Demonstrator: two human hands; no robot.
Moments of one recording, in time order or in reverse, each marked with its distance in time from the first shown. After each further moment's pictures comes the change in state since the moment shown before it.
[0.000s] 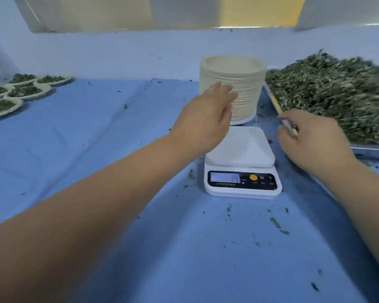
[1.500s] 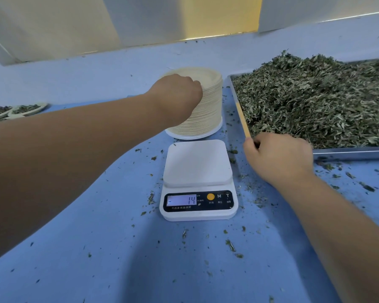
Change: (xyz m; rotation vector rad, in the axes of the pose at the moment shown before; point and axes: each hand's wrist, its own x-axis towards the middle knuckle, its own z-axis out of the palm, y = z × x) left_hand 0.123 -0.004 0.010 0.989 -0.385 0.167; right_hand 0.007 0.031 0.020 -0.257 -0.016 0.138
